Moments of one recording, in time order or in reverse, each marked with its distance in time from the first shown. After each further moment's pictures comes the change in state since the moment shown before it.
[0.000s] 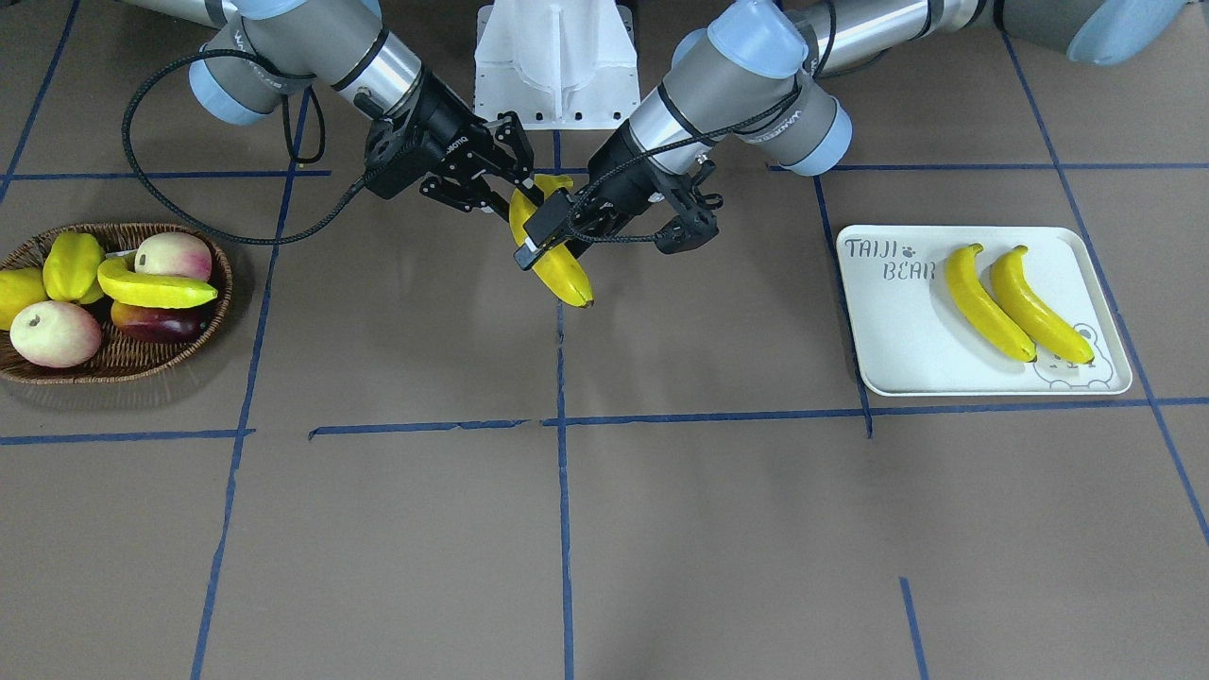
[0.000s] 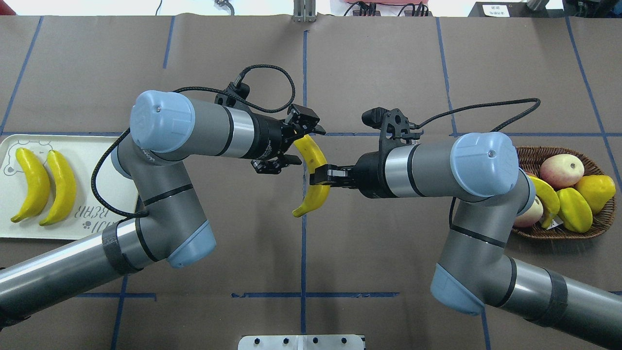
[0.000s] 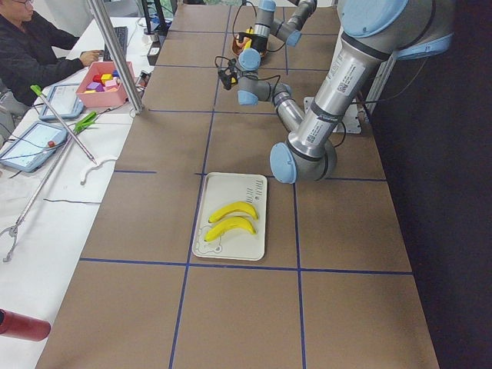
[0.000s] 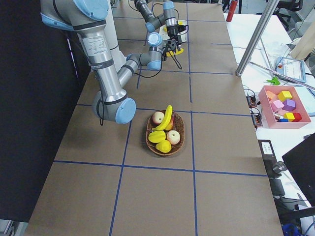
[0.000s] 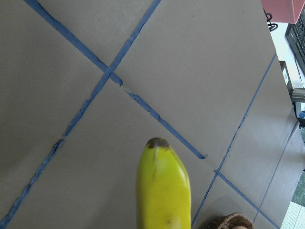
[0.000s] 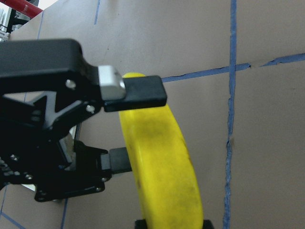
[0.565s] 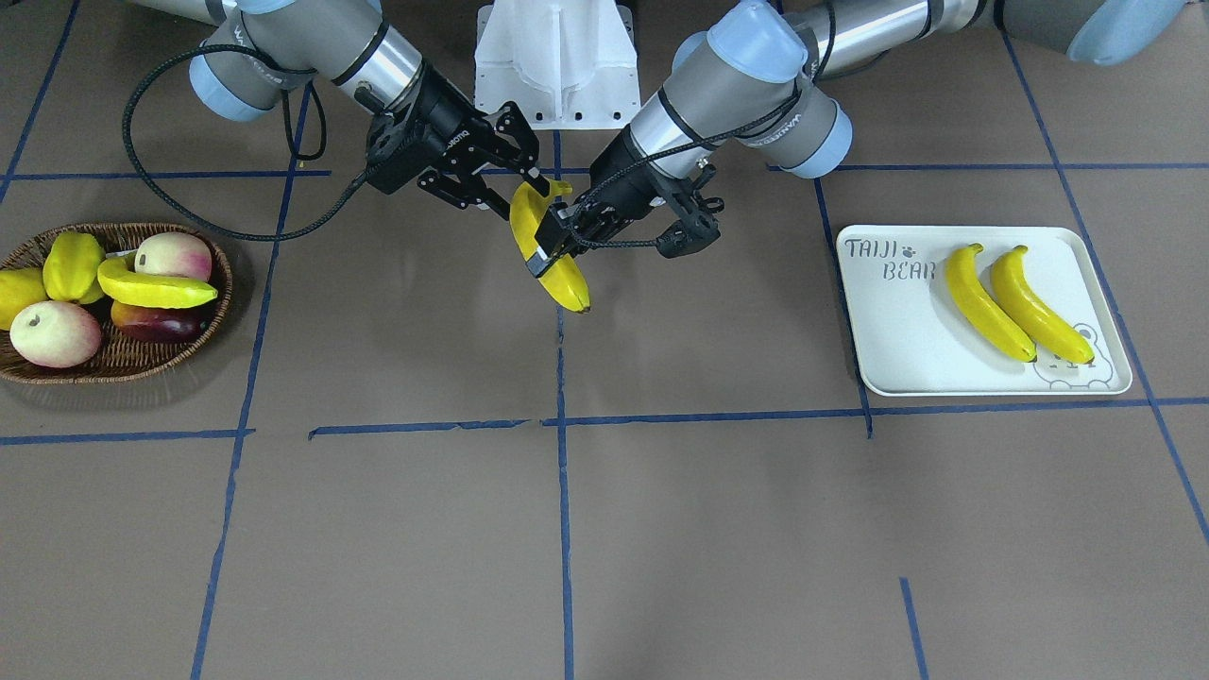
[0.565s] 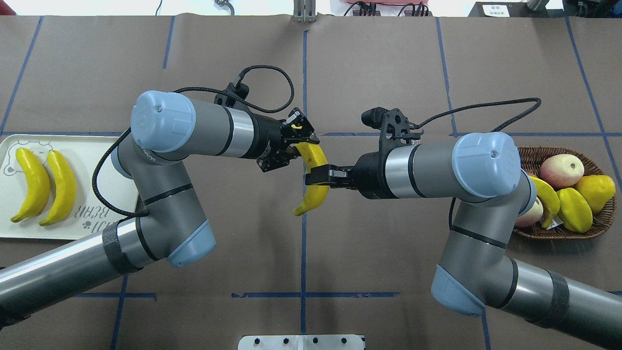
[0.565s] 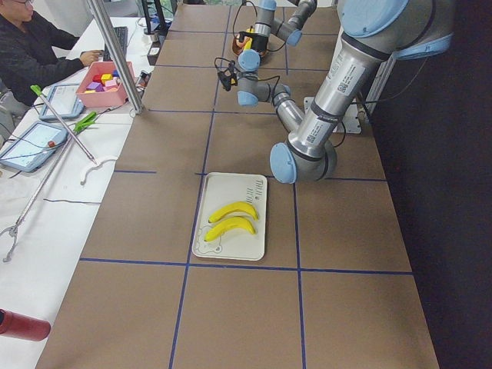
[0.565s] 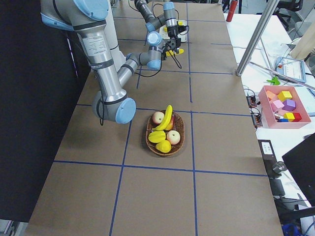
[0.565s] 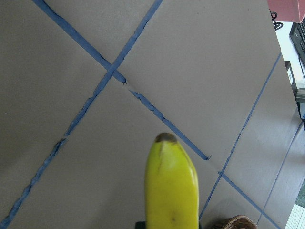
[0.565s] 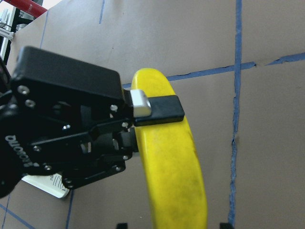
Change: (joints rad) left arm -0.002 0.002 0.007 0.001 0.000 0.001; right arm -0.001 -0.001 0.014 -0.001 0.003 0.001
